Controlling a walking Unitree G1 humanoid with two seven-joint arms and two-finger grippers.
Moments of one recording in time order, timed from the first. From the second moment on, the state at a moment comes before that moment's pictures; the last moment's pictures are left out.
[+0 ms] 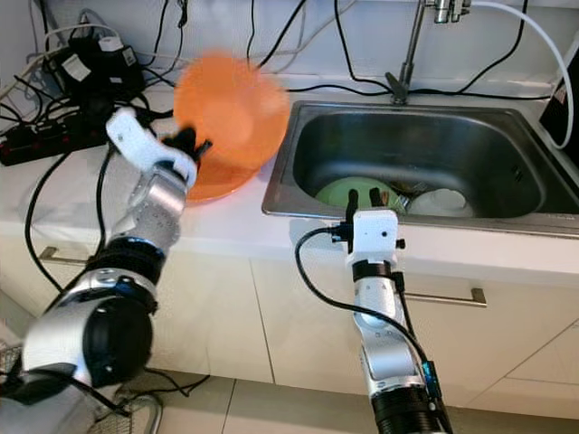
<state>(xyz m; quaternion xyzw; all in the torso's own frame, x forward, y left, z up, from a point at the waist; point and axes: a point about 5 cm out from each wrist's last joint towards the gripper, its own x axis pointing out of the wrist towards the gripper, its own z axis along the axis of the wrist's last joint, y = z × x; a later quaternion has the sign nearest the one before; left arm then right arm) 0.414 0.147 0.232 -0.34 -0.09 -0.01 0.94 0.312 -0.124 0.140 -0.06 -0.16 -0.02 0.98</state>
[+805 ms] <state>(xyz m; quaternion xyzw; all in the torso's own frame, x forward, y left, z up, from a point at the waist) 0.386 0.116 0.226 -0.36 -0.14 -0.12 0.91 0.324 -0.118 0.153 0.04 -0.15 -0.03 0.99</state>
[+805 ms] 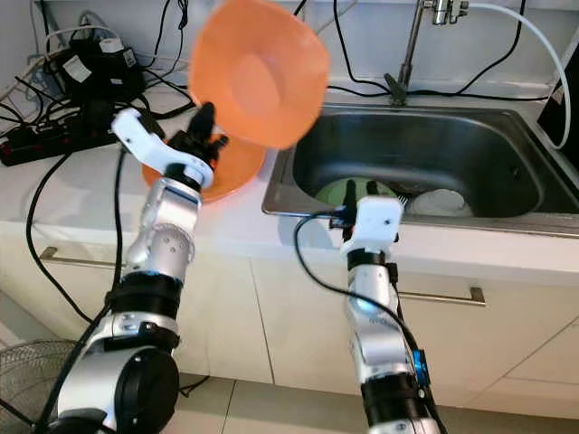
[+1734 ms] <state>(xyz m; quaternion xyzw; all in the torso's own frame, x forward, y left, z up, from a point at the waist) 0.371 0.094 0.206 -0.34 -0.10 -0.18 0.92 0.340 -0.121 0.169 0.31 -0.09 -0.01 0.95</state>
